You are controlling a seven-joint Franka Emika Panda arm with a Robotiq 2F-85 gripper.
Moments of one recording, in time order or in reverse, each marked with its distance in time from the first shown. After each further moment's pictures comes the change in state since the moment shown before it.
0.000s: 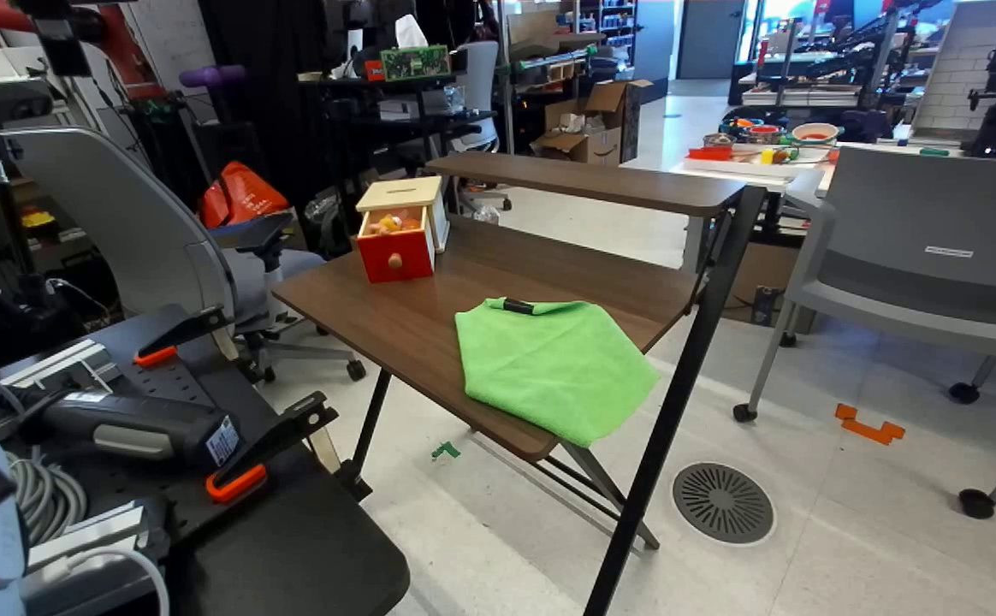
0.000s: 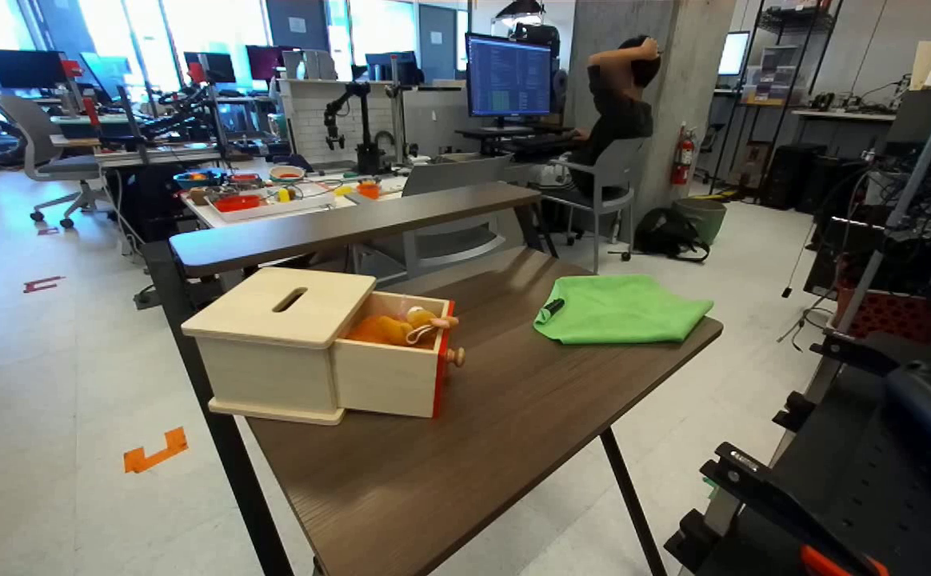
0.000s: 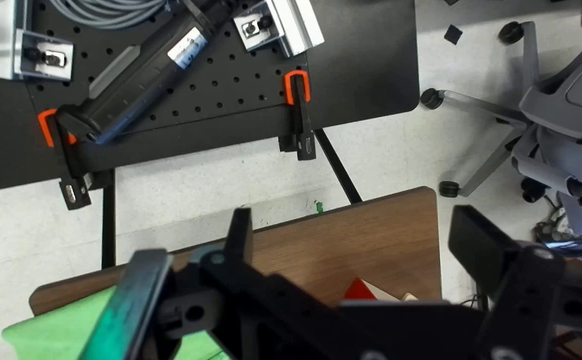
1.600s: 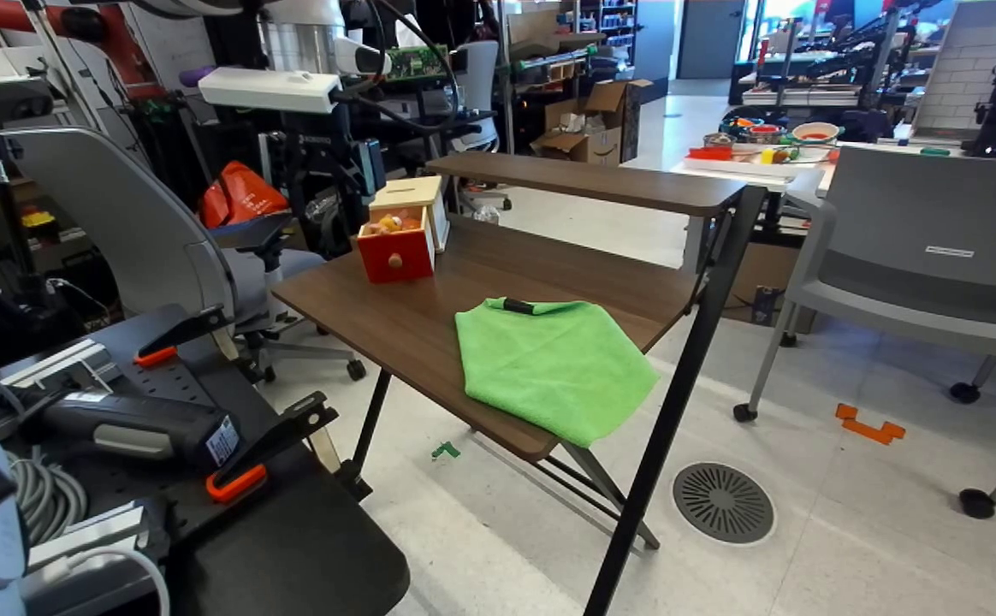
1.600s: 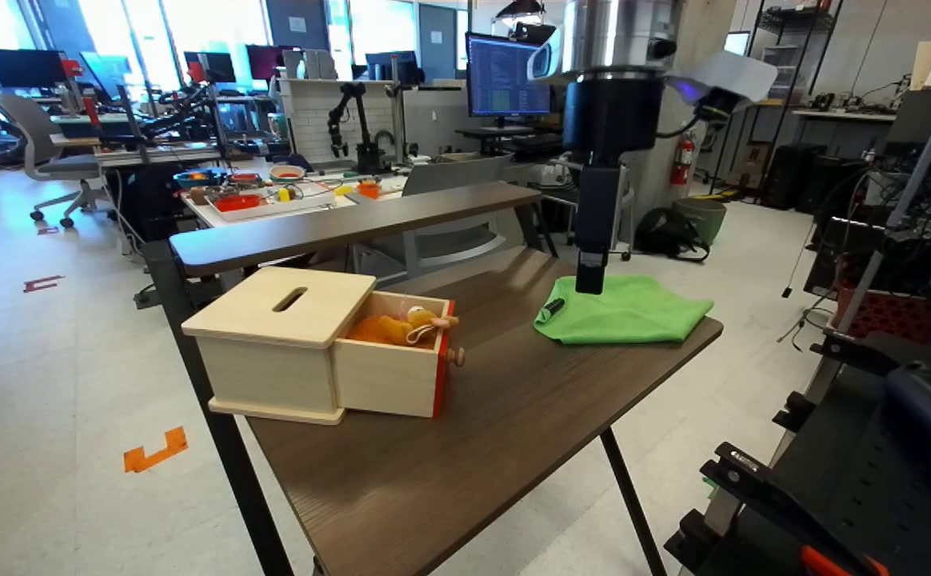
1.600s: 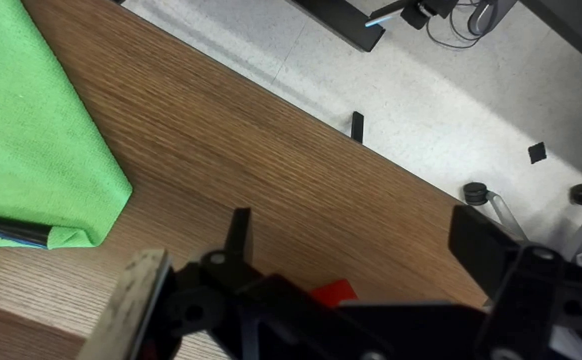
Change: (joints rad) arm 0.029 0.946 0.086 0.464 -0.183 0.460 -0.518
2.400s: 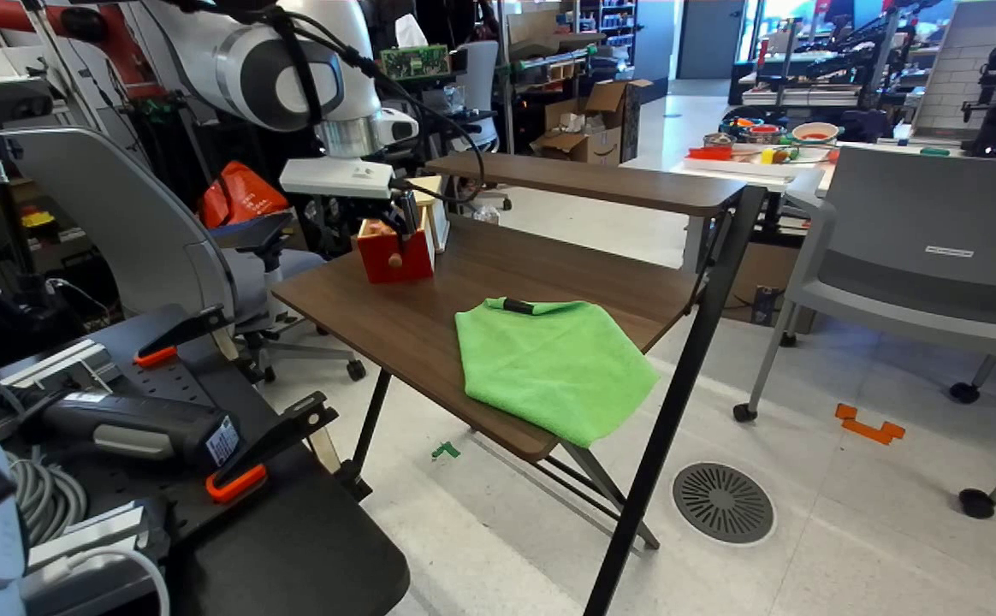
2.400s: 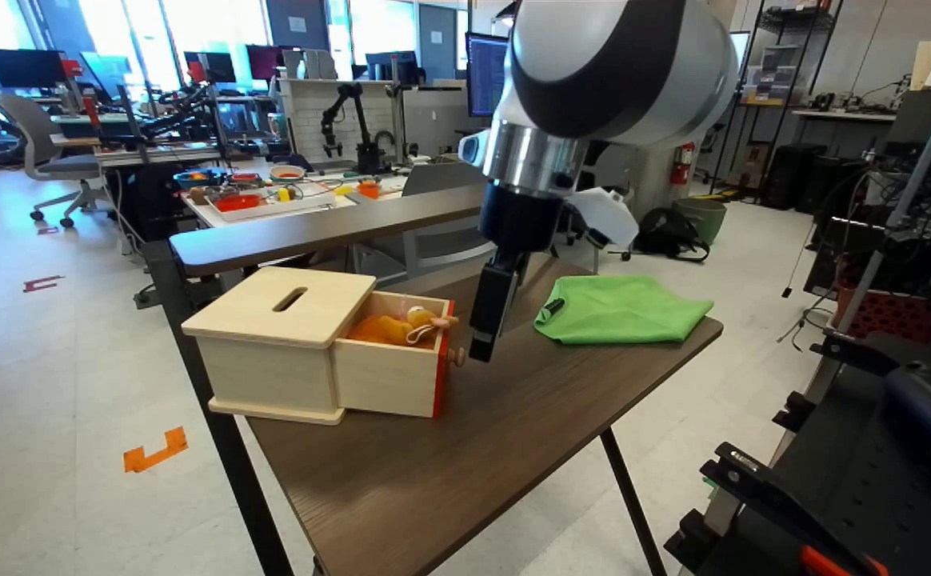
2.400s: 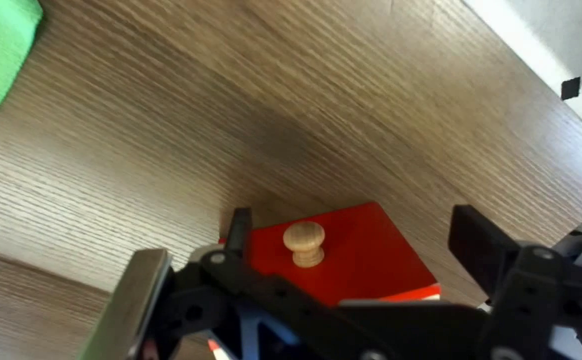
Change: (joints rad) arm -0.084 0.351 0.141 0.204 -0.028 0.320 -0.074
